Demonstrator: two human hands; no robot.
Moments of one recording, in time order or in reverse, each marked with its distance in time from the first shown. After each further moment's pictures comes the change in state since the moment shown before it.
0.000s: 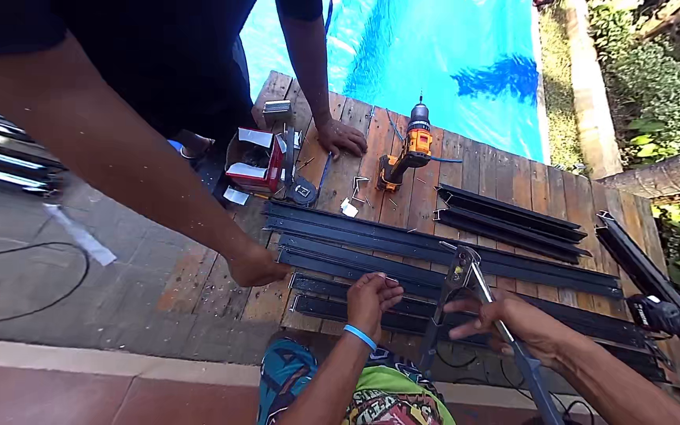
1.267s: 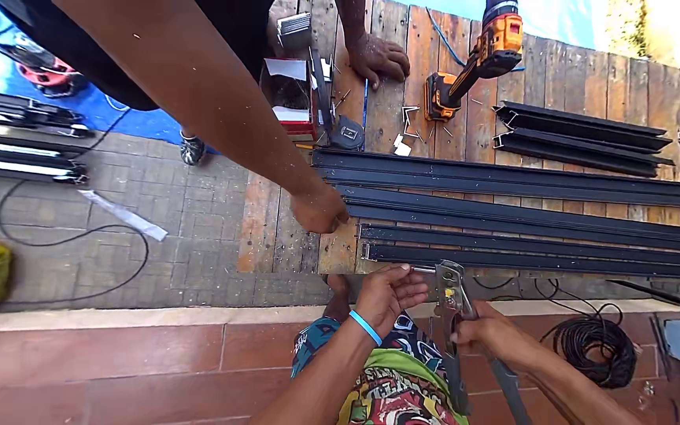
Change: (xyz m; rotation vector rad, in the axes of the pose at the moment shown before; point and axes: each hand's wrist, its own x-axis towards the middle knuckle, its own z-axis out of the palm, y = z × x) left_hand -0.032 0.060 -0.160 0.055 -0.111 -0.394; right_hand 0.058 0.093 0.213 0.036 0.000 -0.001
